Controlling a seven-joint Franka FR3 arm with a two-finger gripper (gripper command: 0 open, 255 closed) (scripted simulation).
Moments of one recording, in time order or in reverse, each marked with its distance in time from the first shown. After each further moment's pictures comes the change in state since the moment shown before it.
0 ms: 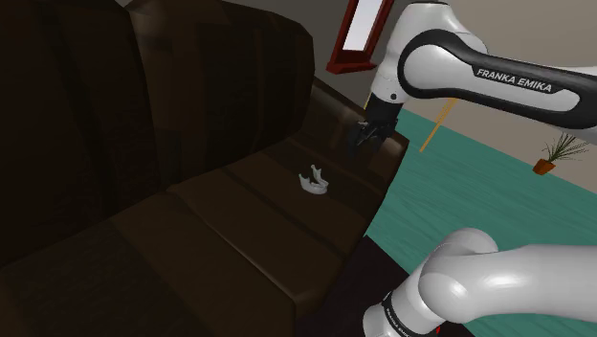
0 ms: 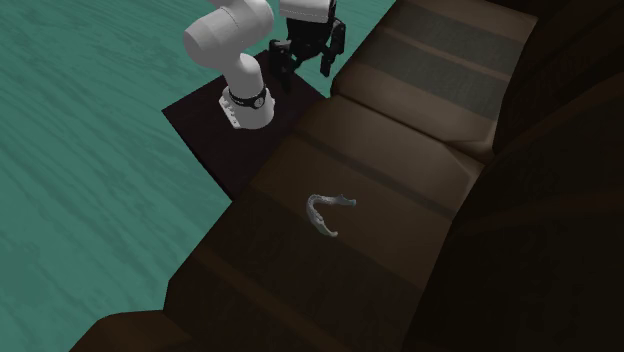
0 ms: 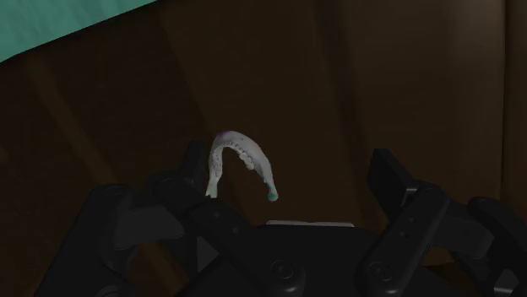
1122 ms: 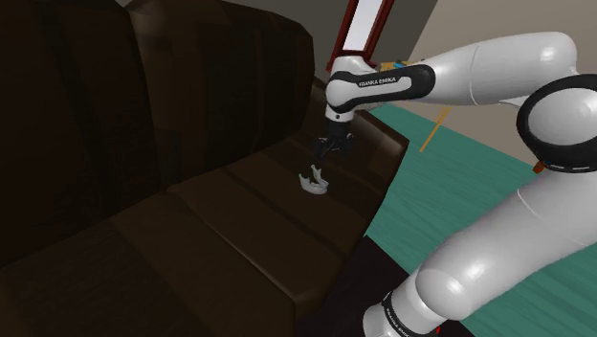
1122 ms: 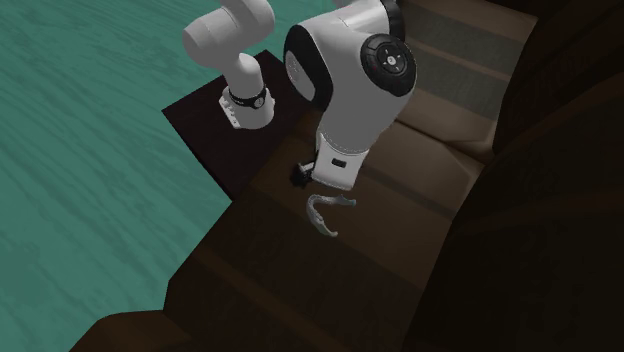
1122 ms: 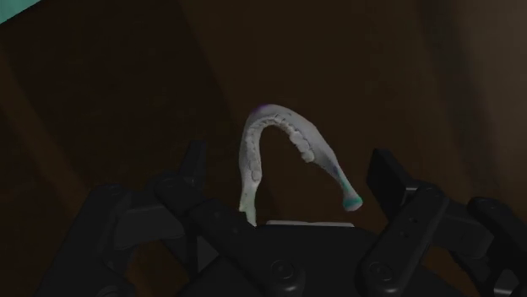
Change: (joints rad) arm -0.065 0.622 -0.096 0.210 -0.015 0.212 -0.012
